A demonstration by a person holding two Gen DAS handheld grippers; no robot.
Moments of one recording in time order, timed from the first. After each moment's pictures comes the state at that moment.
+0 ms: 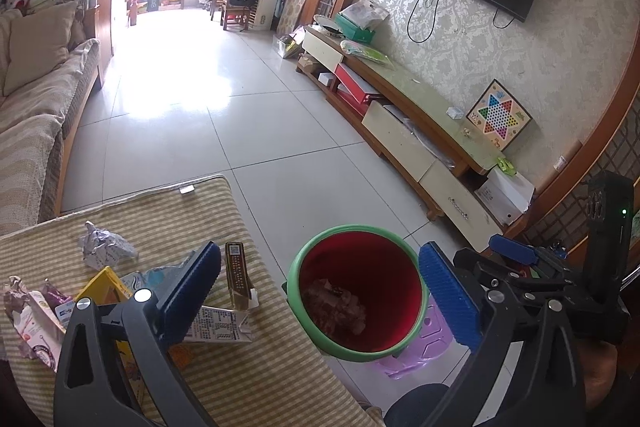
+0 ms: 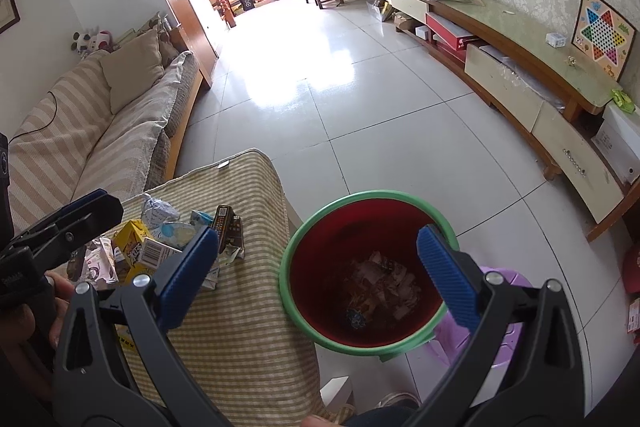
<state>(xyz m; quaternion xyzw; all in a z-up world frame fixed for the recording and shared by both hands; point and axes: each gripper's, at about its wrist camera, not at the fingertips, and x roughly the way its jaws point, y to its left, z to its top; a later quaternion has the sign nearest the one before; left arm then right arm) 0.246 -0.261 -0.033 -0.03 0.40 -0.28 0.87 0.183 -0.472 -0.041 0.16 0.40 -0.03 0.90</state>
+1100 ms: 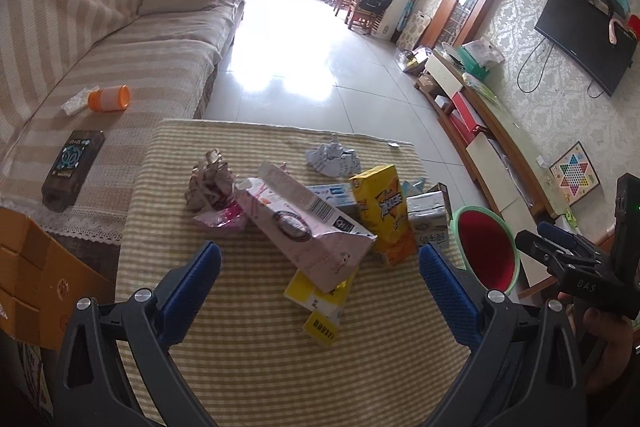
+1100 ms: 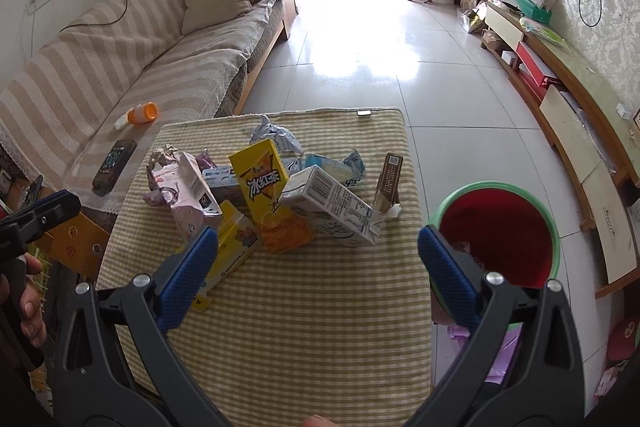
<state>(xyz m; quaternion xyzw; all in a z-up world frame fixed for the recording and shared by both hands) 0.173 0.024 -0.073 -0.11 0.43 -0.10 0.89 0.185 -0.262 -0.047 0.03 0.43 0.08 0.90</state>
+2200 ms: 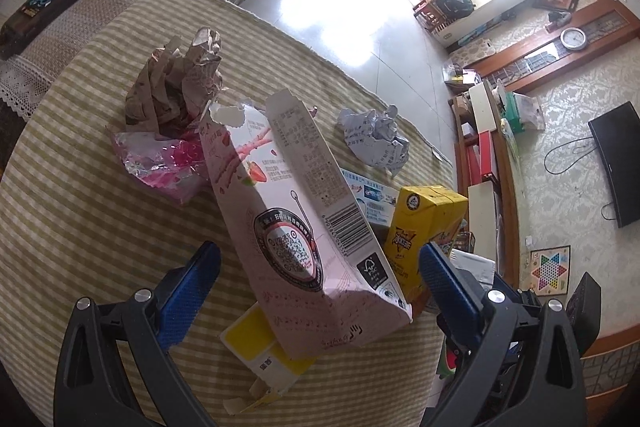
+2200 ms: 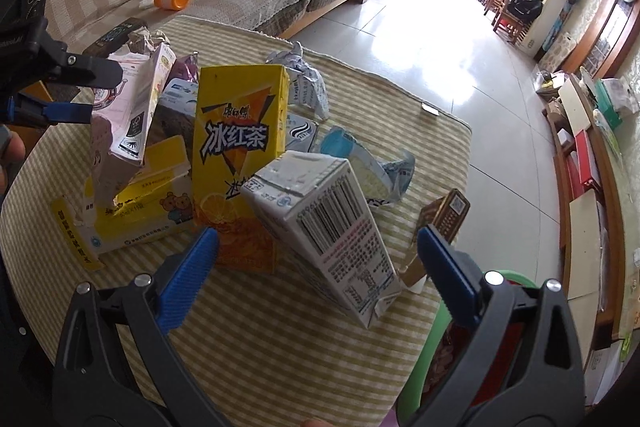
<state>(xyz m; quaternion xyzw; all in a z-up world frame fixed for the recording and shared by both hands) 0.267 0.014 -0.201 -0.32 0.51 -0.04 0.80 0.271 -0.226 -0.148 -0.17 0.45 0.20 0.85</state>
